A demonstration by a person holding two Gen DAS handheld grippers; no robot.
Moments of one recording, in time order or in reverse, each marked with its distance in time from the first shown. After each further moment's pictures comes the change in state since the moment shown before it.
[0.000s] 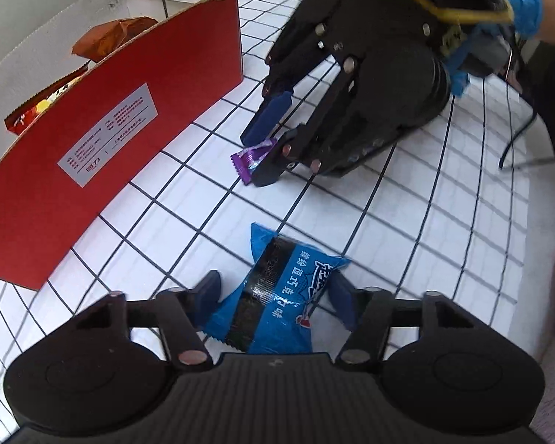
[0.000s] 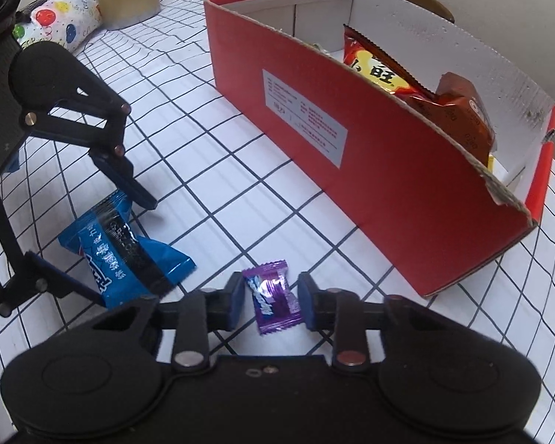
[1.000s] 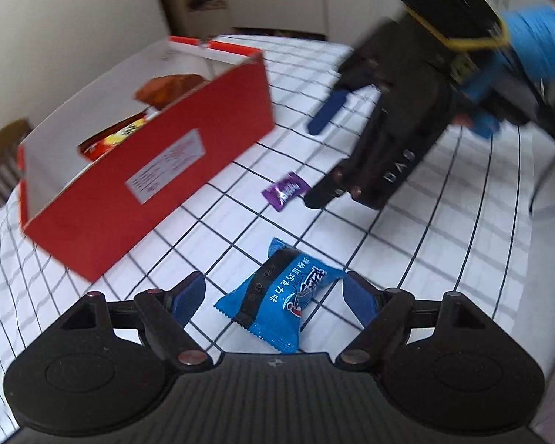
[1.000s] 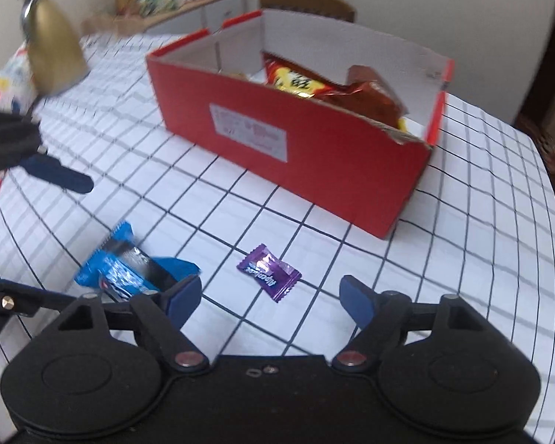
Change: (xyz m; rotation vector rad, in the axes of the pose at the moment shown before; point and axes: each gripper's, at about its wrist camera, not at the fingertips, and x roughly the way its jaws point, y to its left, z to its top) left arm -0.041 -0.034 -0.023 0.020 -0.158 0.192; right arm -0.039 0.013 -0.020 0.256 -0.077 -0.147
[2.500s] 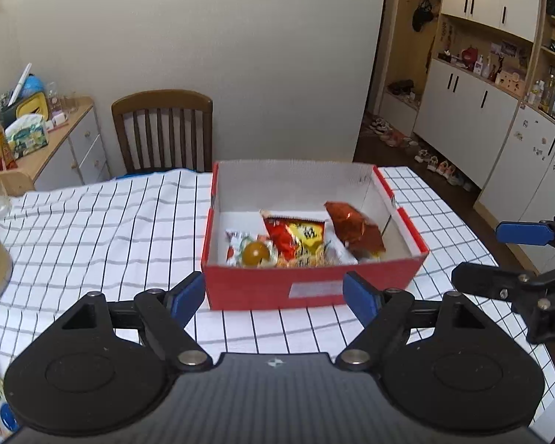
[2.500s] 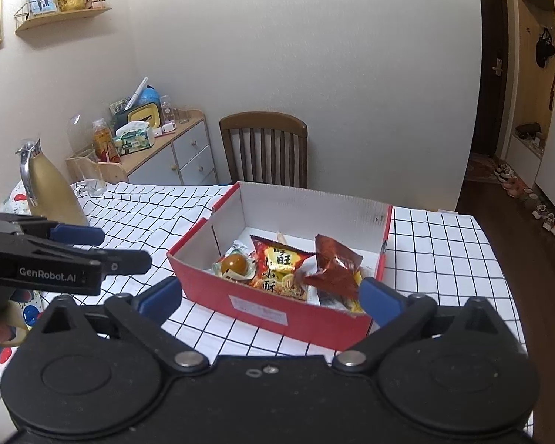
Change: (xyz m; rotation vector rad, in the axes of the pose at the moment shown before) left arm -0.109 0.084 0.042 -0.706 -0.215 0.317; right arm -0.125 0.018 0.063 0.220 -0.352 -0.078
